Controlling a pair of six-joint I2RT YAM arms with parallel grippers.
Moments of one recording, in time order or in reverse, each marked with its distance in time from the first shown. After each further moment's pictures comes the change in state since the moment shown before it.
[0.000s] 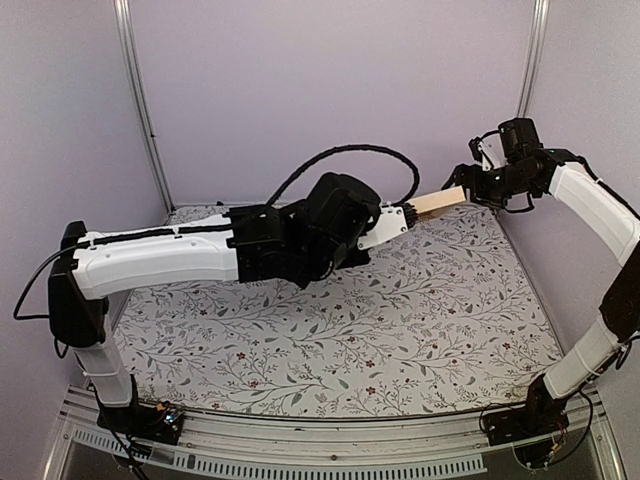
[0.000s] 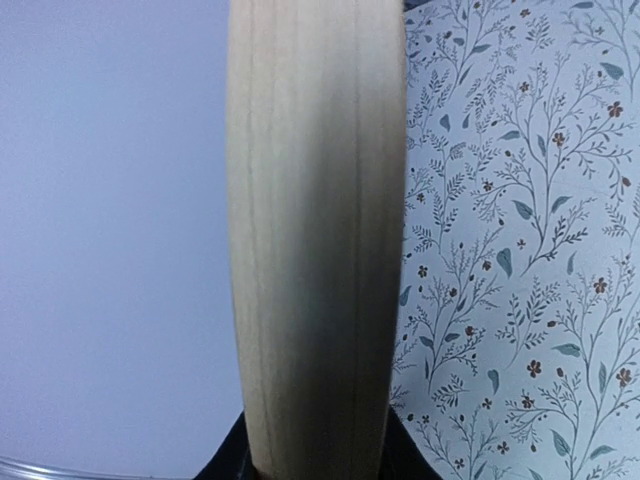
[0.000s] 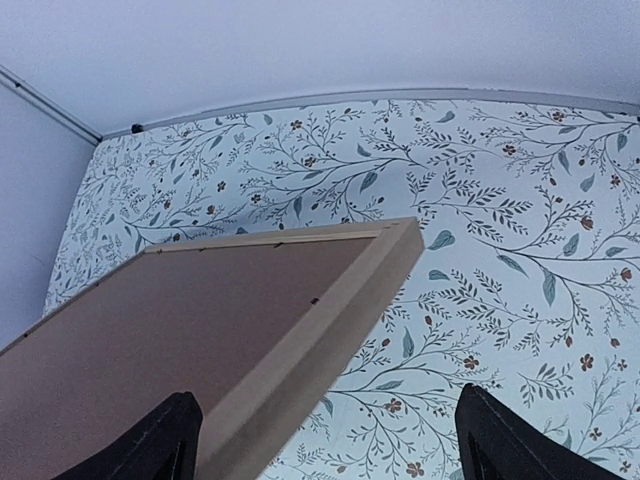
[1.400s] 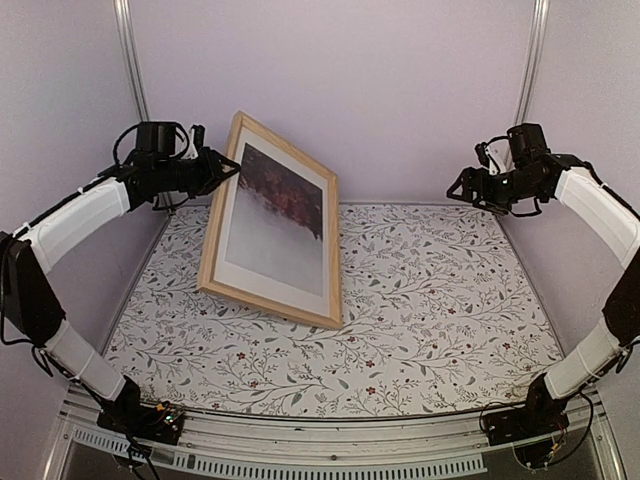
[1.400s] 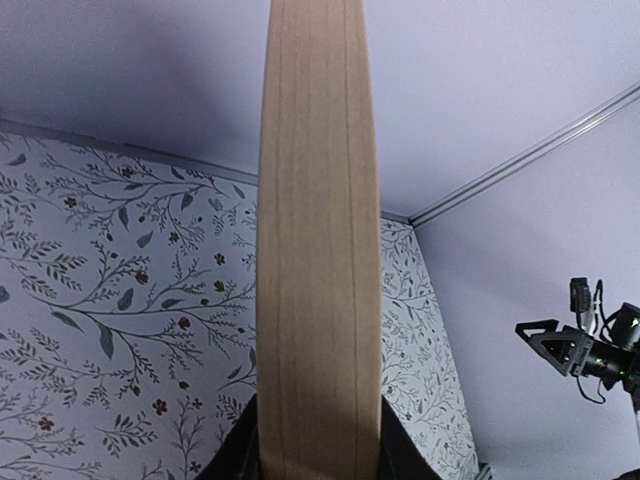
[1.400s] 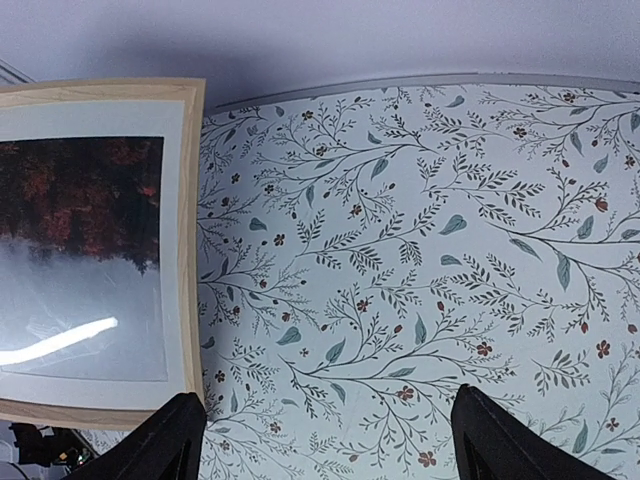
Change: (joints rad) left arm 0.932 -0.317 -0.273 0.098 1.142 -1.340; right arm -0.065 -0.039 -0.054 0.008 -0.090 0.010
